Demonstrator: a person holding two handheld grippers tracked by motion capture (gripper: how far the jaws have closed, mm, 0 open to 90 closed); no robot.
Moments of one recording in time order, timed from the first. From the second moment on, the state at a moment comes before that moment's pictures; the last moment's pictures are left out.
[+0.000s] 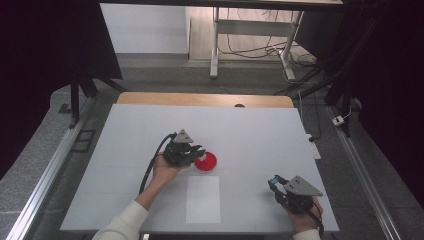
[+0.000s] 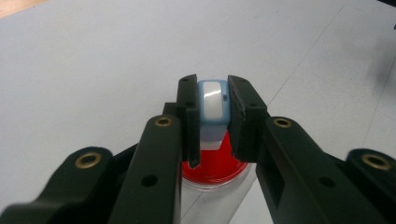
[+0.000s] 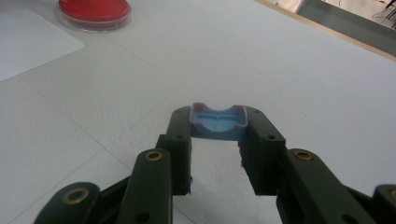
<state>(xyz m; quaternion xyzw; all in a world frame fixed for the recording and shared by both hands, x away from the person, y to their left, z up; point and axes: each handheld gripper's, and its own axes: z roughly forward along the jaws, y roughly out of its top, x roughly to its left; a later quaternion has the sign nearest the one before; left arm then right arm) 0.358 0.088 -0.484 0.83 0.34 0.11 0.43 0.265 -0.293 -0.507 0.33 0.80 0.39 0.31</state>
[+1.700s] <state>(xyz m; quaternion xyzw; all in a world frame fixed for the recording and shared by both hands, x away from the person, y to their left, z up) 0.361 0.076 -0.499 0.85 0.33 0.12 0.40 0.265 -0.292 -0.508 0.32 0.80 0.39 0.31</state>
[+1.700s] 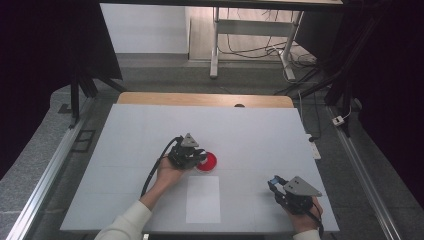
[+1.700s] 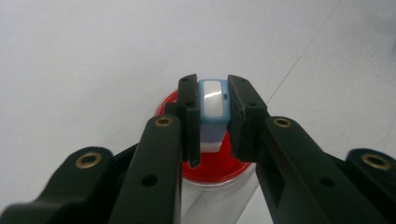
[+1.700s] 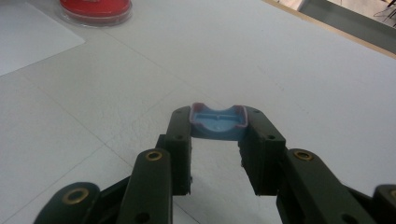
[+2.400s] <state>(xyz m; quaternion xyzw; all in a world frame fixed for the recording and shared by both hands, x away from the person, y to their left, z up) 0.363 0.077 -0.504 0.84 0.33 0.11 0.40 0.265 -0.291 -0.508 0.32 0.81 0.39 0.31</state>
